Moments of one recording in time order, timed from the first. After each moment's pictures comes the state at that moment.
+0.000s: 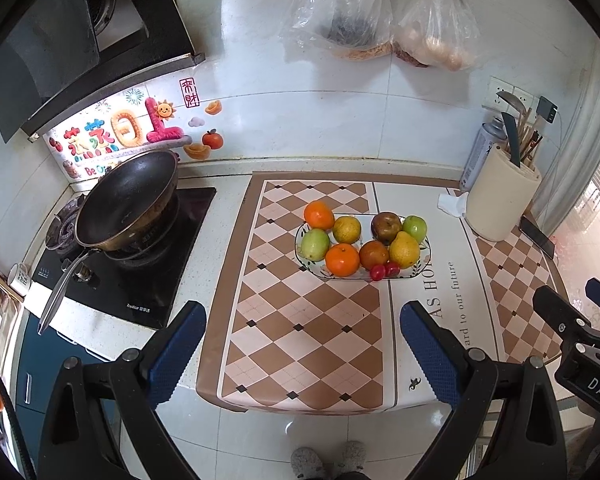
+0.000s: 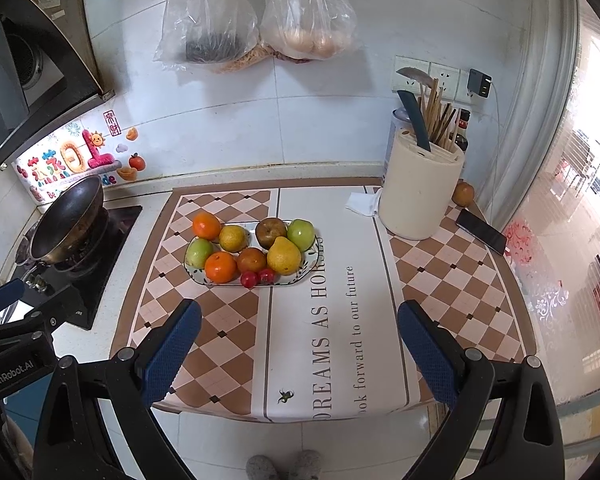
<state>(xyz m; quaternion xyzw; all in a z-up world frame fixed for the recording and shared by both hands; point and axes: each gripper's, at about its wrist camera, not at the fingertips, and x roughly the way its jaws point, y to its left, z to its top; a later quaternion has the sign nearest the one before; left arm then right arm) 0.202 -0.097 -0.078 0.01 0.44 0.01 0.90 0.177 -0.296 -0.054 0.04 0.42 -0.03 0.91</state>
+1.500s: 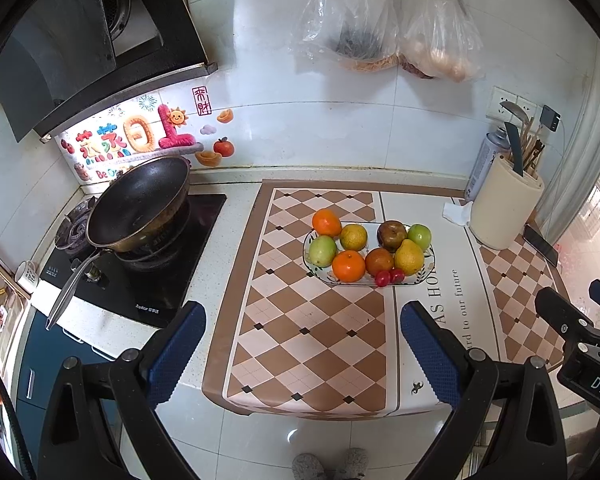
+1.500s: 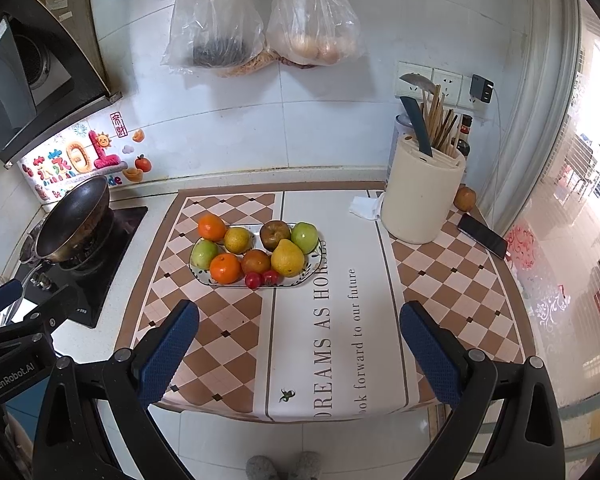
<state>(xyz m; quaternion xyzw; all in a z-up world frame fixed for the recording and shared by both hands) 0.191 -0.093 -0.067 0.01 0.42 0.02 0.91 0.167 -0.295 -0.044 0.03 0.42 -0.02 0.91</state>
